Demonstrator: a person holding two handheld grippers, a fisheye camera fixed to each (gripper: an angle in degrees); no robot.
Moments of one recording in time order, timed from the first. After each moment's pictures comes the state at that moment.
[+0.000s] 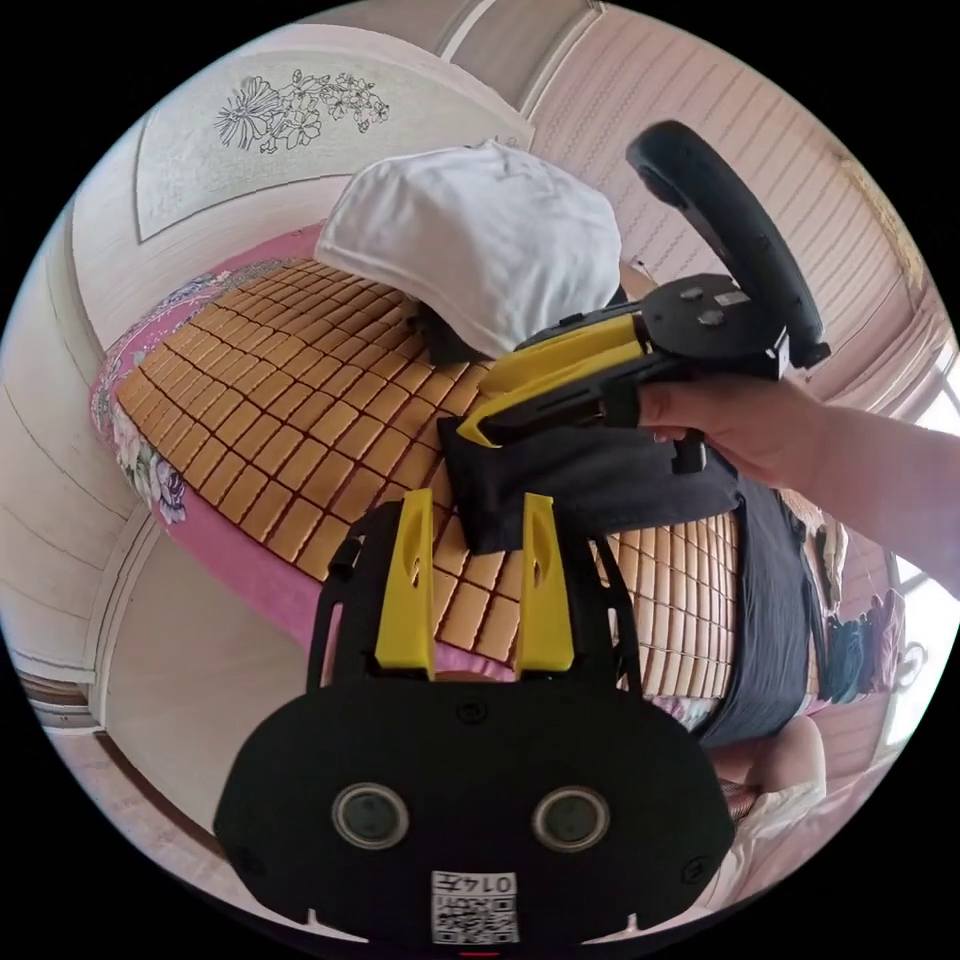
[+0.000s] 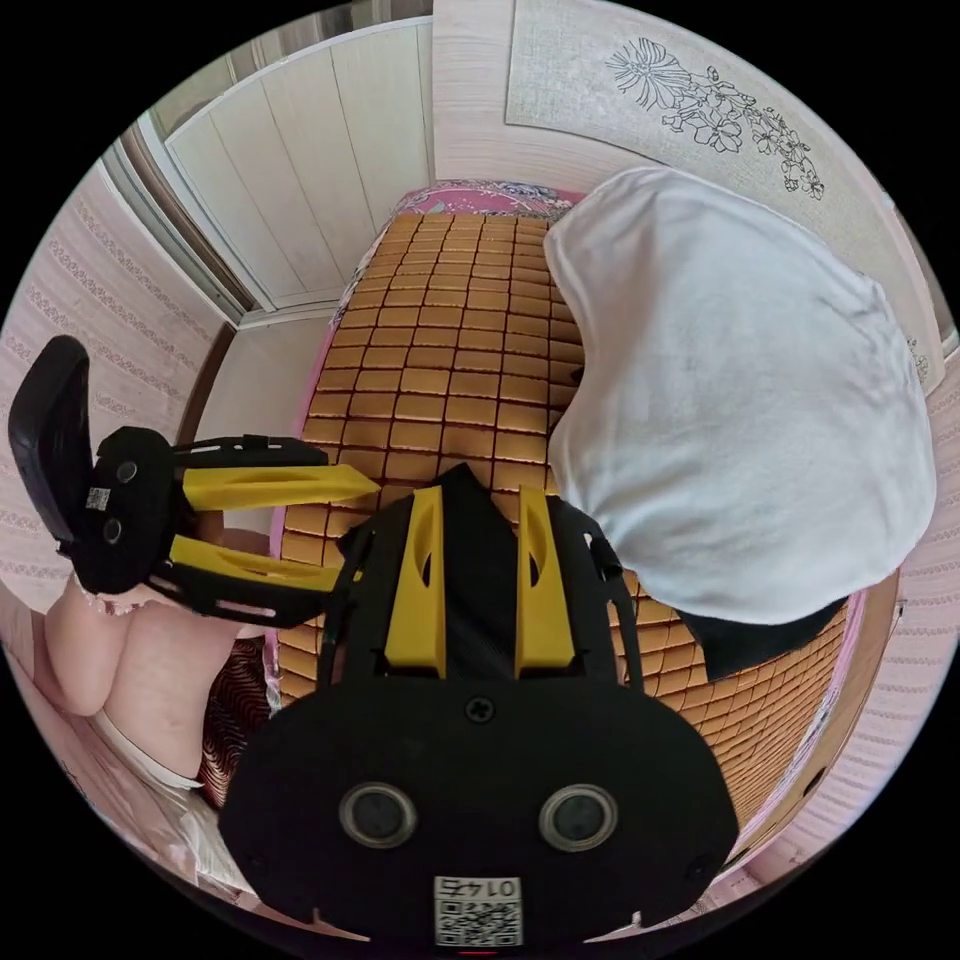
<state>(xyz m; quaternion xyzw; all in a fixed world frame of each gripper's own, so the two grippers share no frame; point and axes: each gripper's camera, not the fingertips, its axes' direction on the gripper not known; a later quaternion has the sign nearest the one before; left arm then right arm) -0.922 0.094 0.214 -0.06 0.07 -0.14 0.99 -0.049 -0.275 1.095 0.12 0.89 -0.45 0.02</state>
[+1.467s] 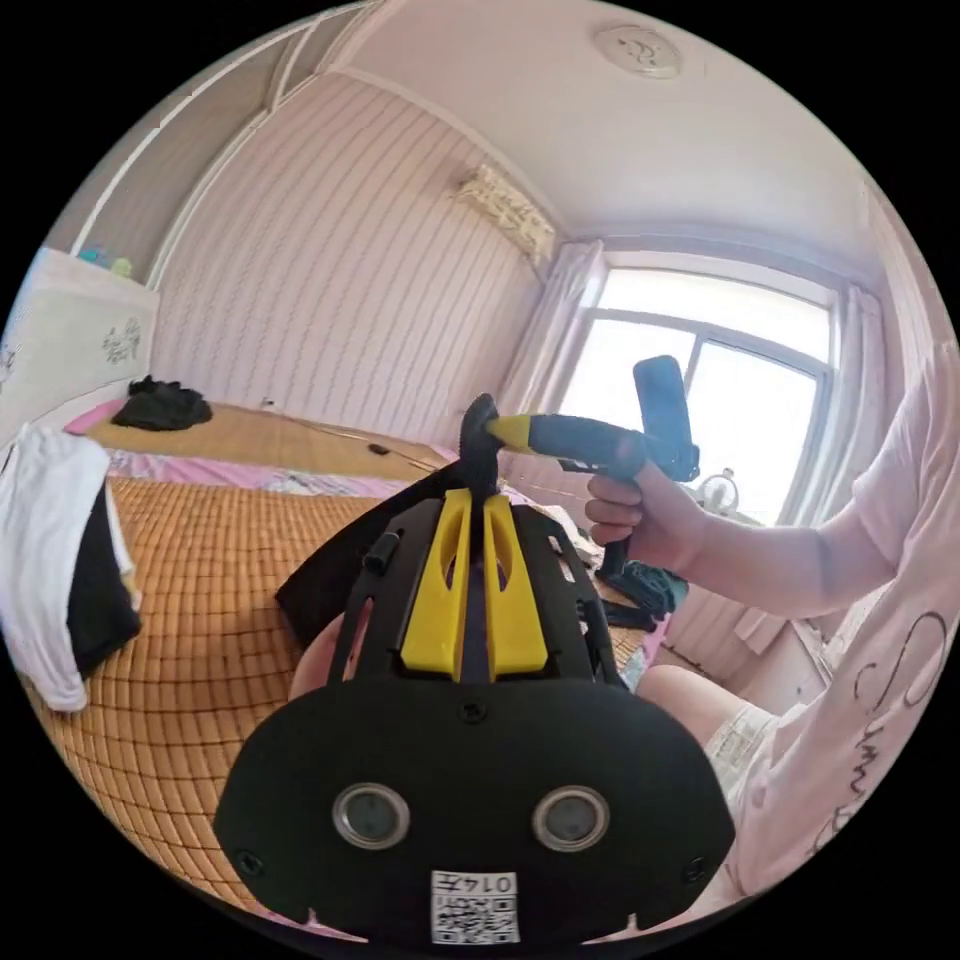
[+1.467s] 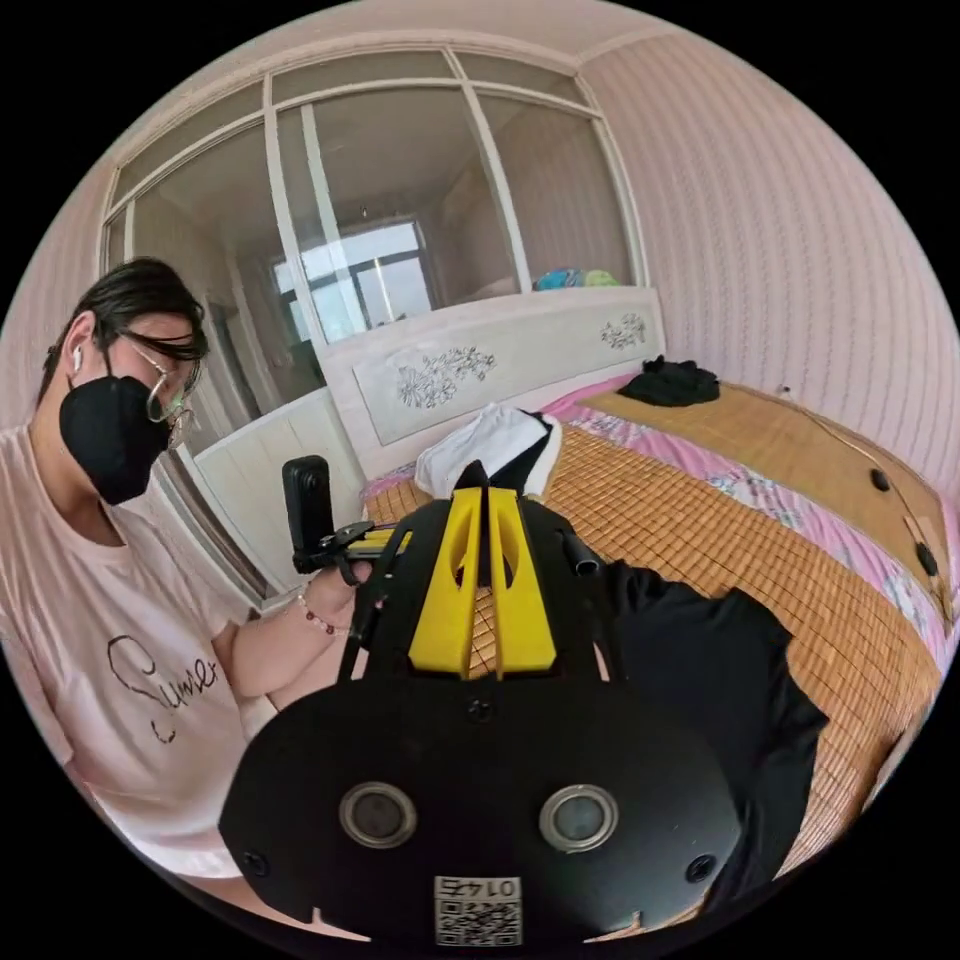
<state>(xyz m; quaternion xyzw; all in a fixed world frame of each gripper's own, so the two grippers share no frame) -0.667 -0.075 0.162 0.04 0.45 -0.02 0.89 0.127 0.280 0.867 0.38 0.60 -0.70 0.01</state>
